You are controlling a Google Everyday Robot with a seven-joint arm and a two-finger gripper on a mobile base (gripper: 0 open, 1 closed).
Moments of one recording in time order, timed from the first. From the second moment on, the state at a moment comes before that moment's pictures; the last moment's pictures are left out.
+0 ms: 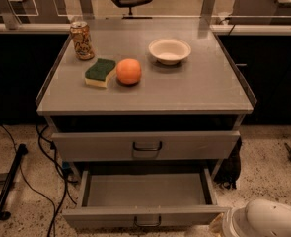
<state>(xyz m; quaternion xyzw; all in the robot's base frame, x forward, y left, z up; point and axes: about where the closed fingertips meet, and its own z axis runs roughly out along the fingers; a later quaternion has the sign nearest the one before) 0.357 -0.250 0.419 -0.55 0.82 0.07 0.16</state>
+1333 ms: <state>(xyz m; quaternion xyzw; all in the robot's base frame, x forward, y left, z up) 0.388 -0.229 0.390 -0.56 0.79 0.02 0.24</state>
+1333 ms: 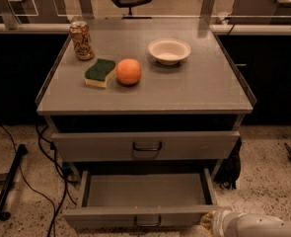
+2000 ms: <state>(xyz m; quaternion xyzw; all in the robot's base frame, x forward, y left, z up) 0.416 -0.205 0.389 -0.57 0.76 0.02 0.30</state>
